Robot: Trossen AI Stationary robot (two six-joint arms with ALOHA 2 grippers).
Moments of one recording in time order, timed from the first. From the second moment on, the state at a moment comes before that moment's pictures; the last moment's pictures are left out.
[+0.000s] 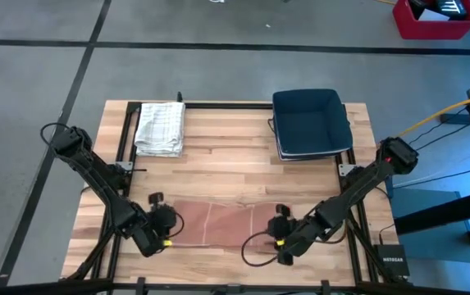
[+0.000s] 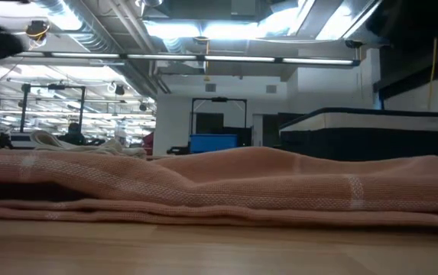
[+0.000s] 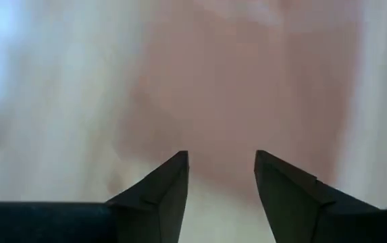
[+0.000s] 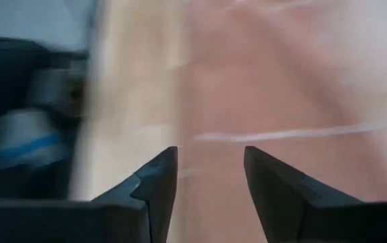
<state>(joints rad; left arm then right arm) -0.87 1.45 0.91 -0.81 -0.47 -0.99 0.69 1.60 1.05 -0.32 0.25 0.71</state>
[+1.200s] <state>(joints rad) -0.70 1.28 0.61 -0.28 -0.62 -0.89 0.62 1.67 0.87 -0.13 0.38 0.56</state>
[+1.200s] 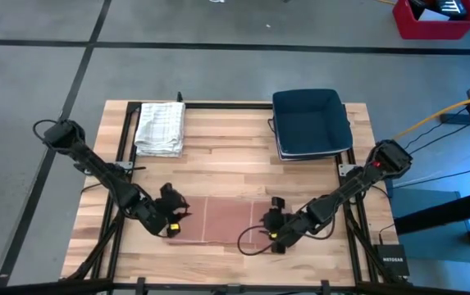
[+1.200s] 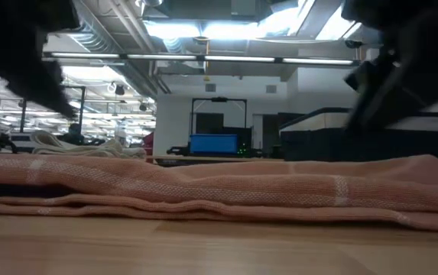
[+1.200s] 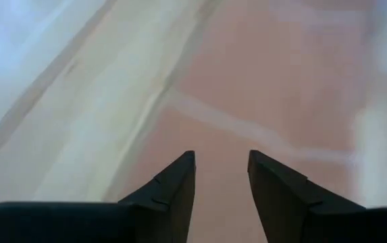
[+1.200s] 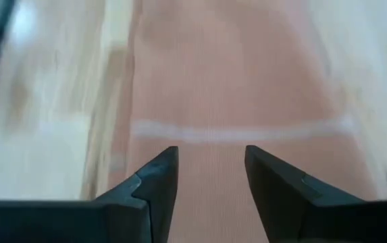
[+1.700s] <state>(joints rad) -0.74 1.60 0.55 -0.09 -0.54 -0.93 0.59 1.80 0.87 -0.13 0.31 0.49</state>
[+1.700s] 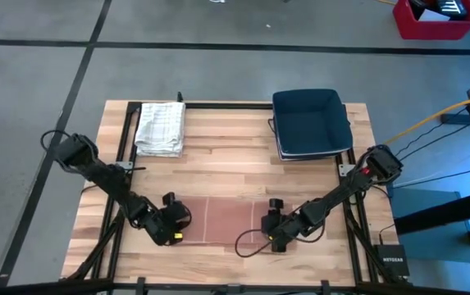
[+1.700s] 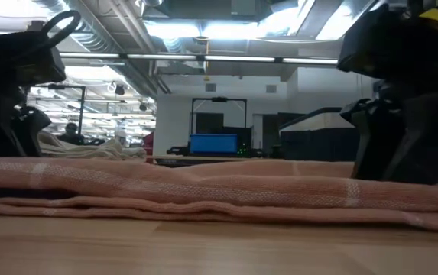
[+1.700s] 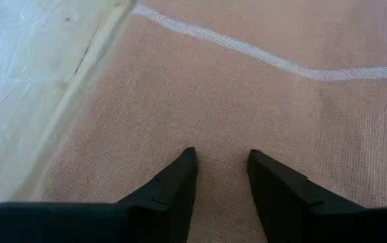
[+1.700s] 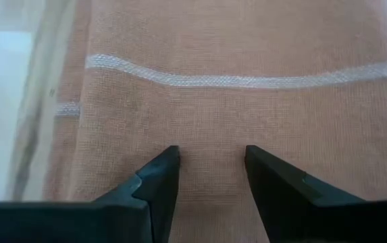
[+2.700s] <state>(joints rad) -0.66 1.44 0.43 -0.11 -0.82 -1.03 0.34 1.79 0.47 0.84 0.23 0.33</state>
